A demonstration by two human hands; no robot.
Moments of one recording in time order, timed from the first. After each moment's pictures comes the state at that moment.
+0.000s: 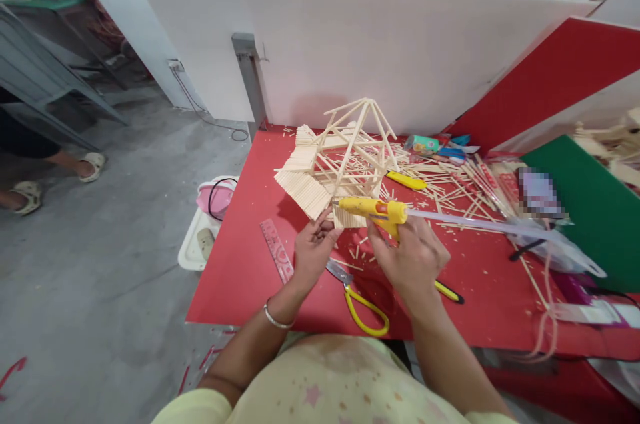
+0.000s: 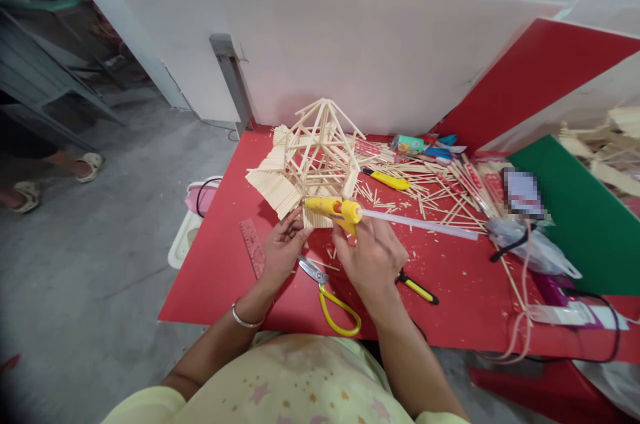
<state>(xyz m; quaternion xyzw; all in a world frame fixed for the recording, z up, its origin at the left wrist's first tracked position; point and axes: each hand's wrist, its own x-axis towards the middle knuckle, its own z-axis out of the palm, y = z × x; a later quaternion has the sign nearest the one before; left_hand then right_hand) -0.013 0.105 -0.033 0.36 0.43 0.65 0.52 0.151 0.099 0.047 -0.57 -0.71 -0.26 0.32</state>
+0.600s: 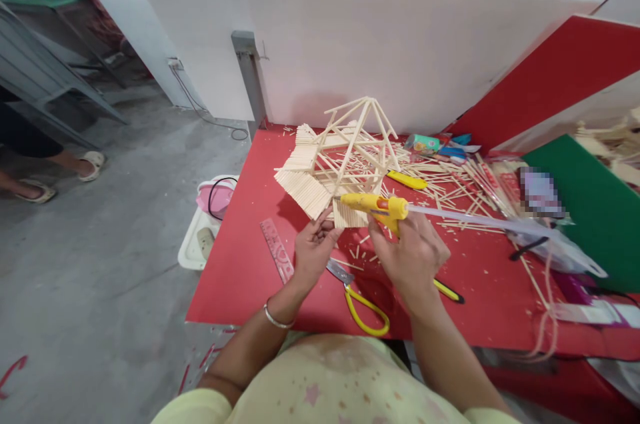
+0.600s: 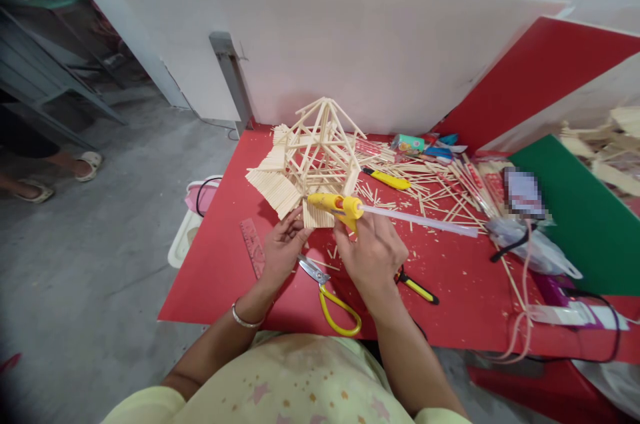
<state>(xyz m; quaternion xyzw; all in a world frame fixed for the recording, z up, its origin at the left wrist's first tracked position) -0.013 0.105 -0.030 0.36 0.42 0.65 0.52 0.150 0.104 0.046 -0.58 -0.70 -0.27 0.31</state>
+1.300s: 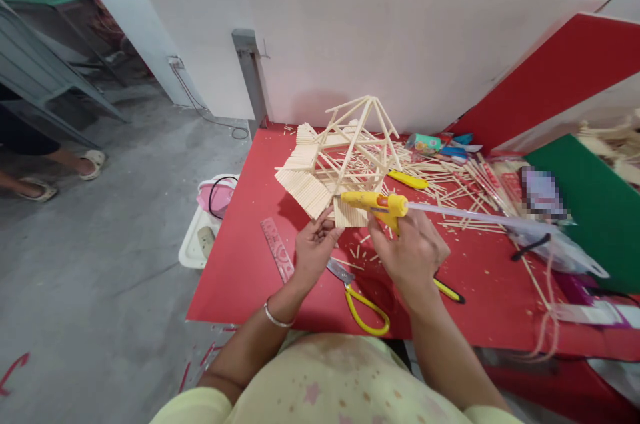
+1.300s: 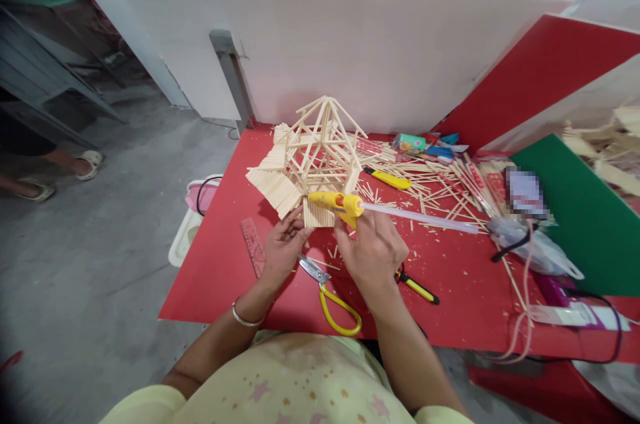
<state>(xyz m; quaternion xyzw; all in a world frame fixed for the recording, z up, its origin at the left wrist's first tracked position) -0.014 0.104 -0.035 0.36 0.41 0.65 0.53 0.150 0.106 0.043 -0.59 -0.70 -0.26 0.31</state>
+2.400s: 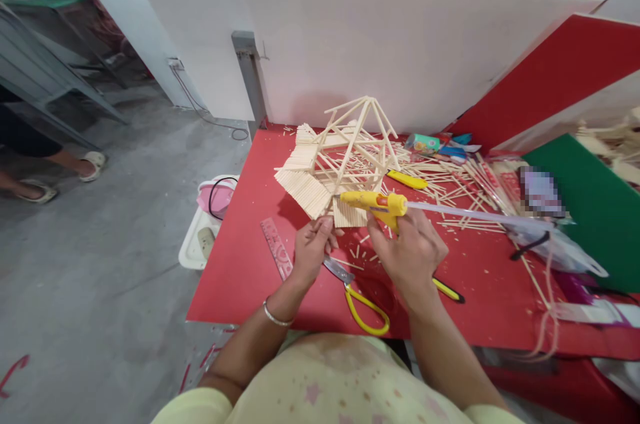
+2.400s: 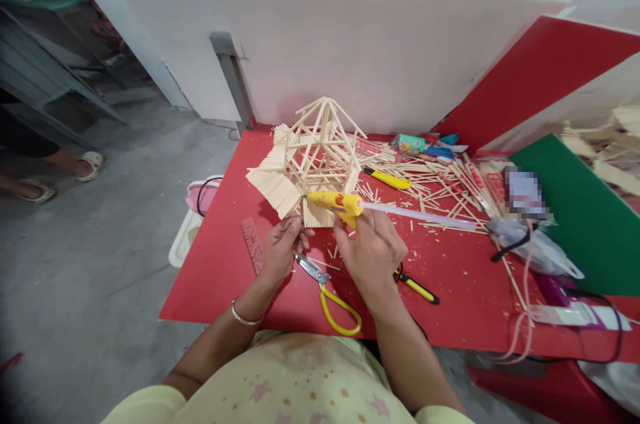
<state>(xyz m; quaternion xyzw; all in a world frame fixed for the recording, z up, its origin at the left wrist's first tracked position) -0.017 0.106 -0.028 0.31 0.41 0.62 0.59 0.149 0.106 0.043 -0.59 -0.70 -0.24 0.31</state>
